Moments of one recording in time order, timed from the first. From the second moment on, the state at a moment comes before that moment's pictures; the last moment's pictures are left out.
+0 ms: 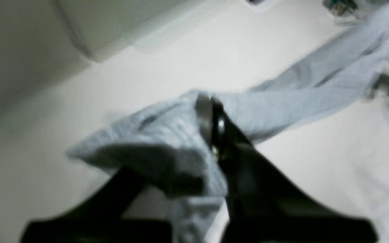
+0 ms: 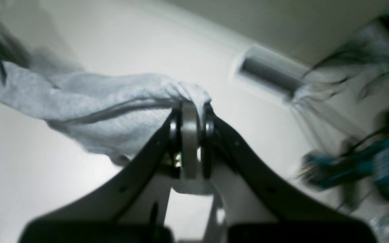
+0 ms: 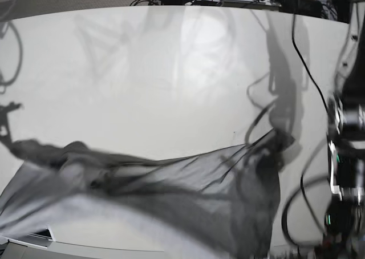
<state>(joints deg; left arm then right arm) -58.6 -18.5 13.2 53.9 -41.5 -41.1 53.0 26.6 42.2 18.9 89.4 41.0 35.6 -59.9</state>
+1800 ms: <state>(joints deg) -33.2 -31.0 36.3 46.0 -77.5 -42.8 79.0 -7.3 45.9 18.9 89.1 77.0 40.4 -83.7</state>
